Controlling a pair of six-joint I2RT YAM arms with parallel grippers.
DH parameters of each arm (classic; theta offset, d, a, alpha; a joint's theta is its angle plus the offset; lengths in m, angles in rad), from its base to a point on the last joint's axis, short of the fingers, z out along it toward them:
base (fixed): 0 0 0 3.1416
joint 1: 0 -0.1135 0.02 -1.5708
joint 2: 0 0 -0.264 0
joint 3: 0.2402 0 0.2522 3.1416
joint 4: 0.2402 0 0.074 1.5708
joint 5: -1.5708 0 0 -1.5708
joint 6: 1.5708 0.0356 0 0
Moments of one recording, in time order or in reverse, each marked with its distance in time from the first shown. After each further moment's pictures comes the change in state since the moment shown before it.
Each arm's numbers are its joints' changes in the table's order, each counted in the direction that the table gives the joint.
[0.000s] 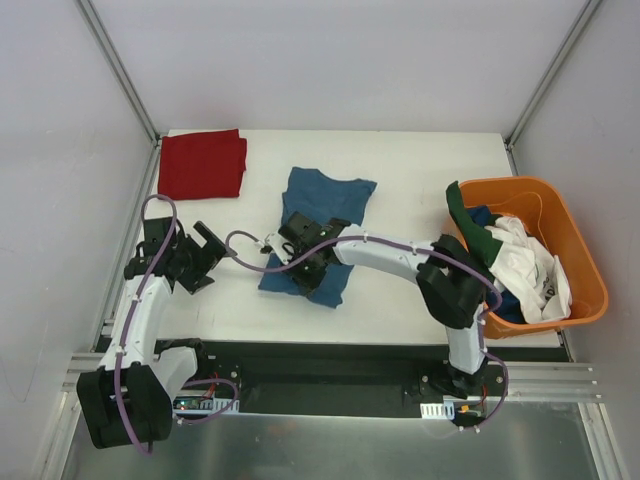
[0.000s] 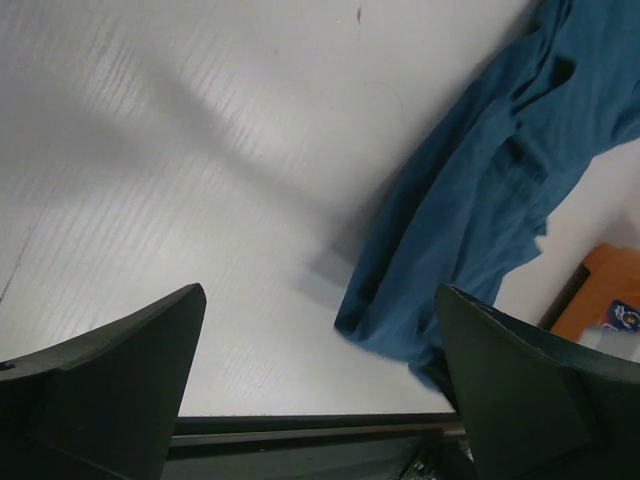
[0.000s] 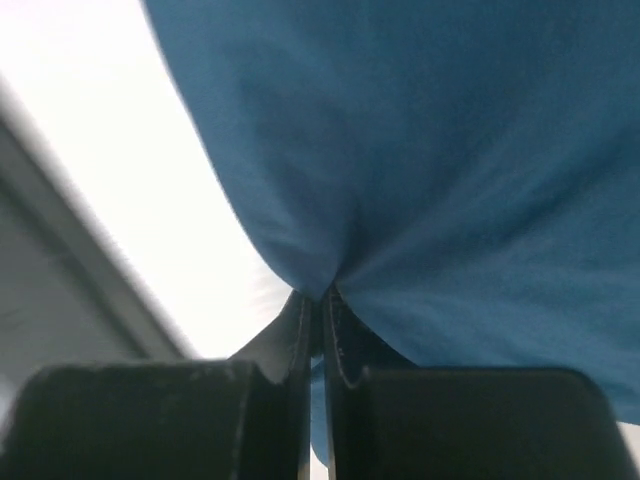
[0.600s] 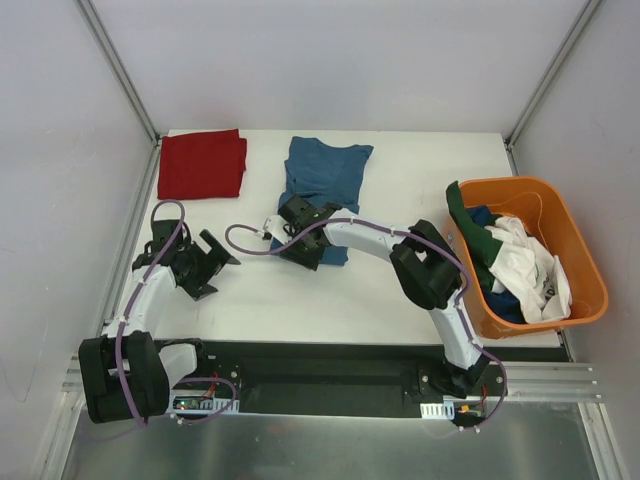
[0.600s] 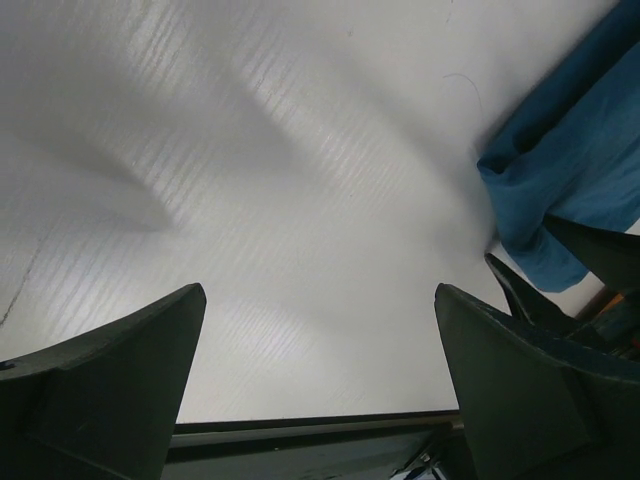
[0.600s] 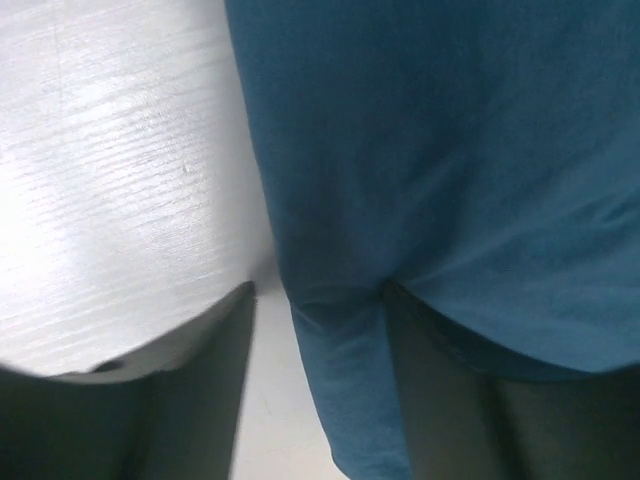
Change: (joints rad) left arm 0.002 -0.134 -0.045 -0.054 -0.003 0.004; right arm 0.088 -0.184 0.177 -0.018 -0.172 -0.314
